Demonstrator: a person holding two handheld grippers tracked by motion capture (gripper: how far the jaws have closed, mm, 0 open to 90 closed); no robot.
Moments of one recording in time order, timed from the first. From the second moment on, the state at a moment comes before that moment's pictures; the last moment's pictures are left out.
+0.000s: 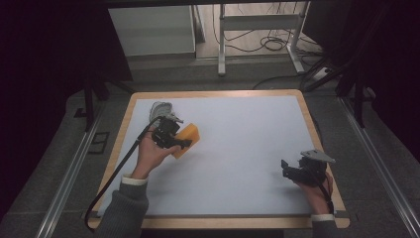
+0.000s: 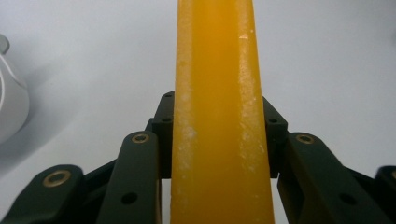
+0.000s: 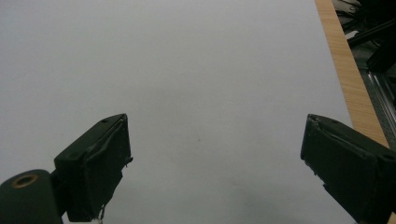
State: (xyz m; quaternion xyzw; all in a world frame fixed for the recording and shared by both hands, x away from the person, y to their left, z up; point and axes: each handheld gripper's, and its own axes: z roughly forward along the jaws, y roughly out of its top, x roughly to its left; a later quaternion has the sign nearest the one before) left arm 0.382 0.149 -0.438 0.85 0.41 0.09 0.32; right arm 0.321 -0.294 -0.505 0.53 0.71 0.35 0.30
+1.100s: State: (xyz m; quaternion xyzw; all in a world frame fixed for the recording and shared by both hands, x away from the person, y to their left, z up) left arm 0.413 0.157 -0.421 0.84 0.43 0.10 0.32; right arm 0.322 -0.293 -0.507 0.52 0.72 0.34 0.30
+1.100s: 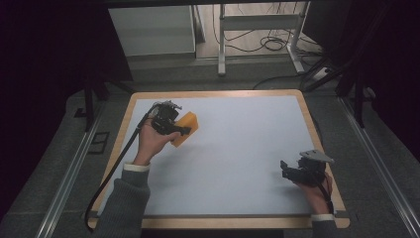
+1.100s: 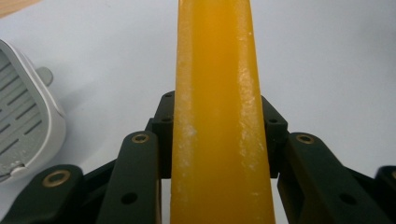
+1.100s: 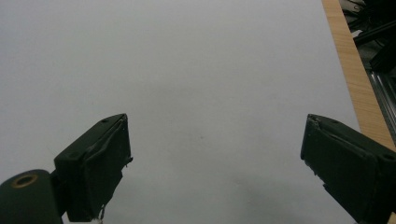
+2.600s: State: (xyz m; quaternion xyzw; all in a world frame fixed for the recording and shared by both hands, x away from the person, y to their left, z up) left arm 0.461 0.190 -0.424 0.79 0.50 0.11 0.32; right arm 0.324 -0.295 -0.512 0.53 0.72 0.33 0.30
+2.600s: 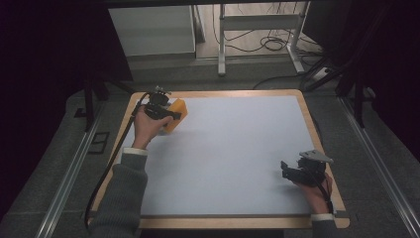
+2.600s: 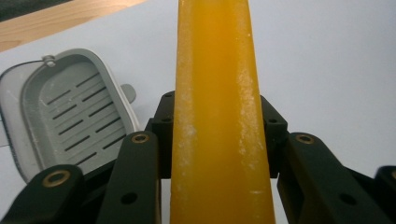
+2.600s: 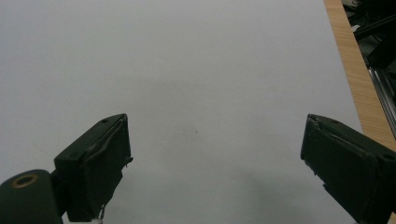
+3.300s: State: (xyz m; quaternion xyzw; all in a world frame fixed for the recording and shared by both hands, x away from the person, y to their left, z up) left arm 0.485 0.211 -0.432 0.76 0.54 0.11 0.33; right arm 0.324 -0.298 -0.512 0.53 0.72 0.34 0.30
